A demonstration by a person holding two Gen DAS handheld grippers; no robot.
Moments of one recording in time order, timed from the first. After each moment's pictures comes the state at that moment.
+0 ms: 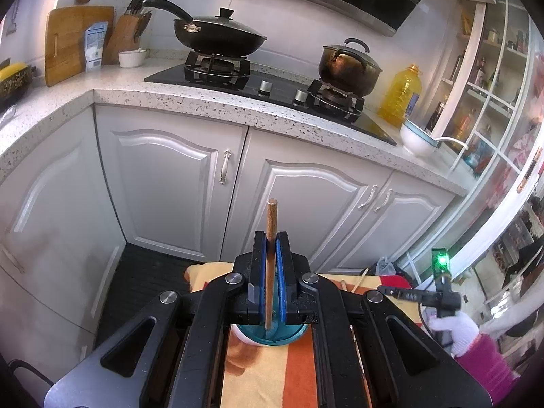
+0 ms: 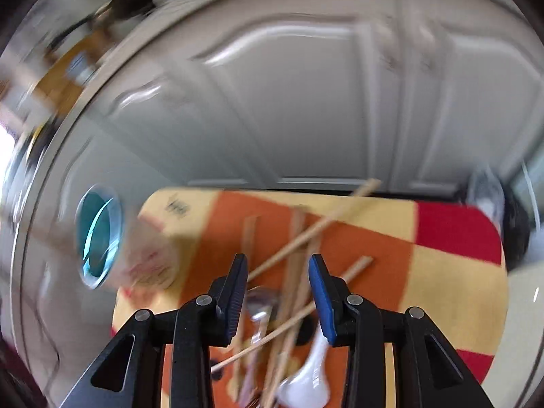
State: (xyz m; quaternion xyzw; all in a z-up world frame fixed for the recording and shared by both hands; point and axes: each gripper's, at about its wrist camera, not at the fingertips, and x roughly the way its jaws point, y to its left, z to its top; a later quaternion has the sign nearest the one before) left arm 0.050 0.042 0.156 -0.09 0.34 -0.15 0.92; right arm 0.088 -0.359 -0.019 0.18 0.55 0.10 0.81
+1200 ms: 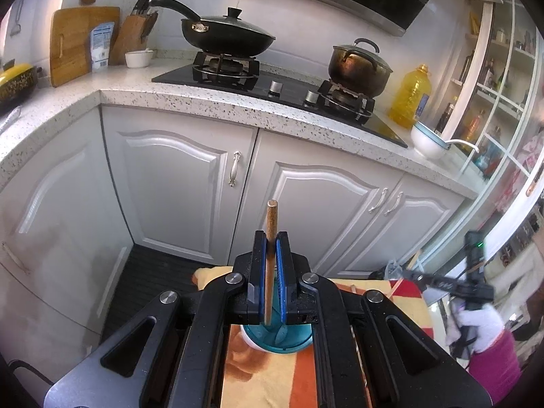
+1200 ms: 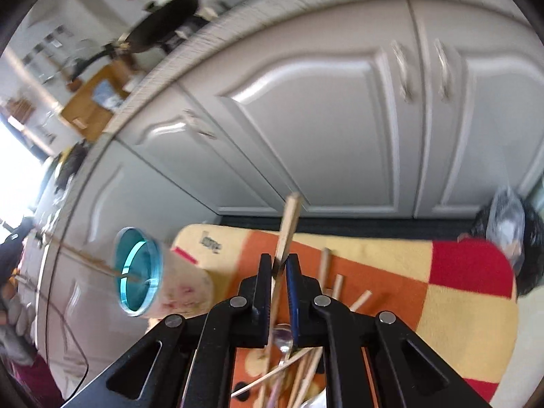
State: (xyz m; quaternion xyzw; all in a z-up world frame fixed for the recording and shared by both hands) left arm 0.059 0.041 0.151 -0.08 0.34 -0.14 0.93; right arm 0.101 -0.352 0.037 0.20 0.48 0.17 0.84
